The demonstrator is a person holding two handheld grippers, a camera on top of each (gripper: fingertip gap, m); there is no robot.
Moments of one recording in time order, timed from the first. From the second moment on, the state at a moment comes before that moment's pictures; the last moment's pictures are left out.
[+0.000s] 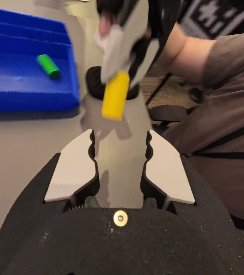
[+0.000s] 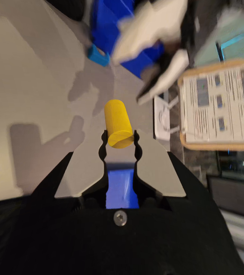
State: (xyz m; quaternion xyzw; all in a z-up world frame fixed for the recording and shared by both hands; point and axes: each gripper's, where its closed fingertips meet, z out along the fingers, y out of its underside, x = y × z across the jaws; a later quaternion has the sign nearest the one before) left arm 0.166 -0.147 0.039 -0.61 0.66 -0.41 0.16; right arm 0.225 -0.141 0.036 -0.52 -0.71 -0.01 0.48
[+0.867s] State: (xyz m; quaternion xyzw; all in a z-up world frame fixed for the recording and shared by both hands) left arm -0.022 -0.114 -0.116 -0.86 0.49 0.11 0.11; right arm 0.407 0.032 -0.101 -0.88 -0.32 -0.05 0.34
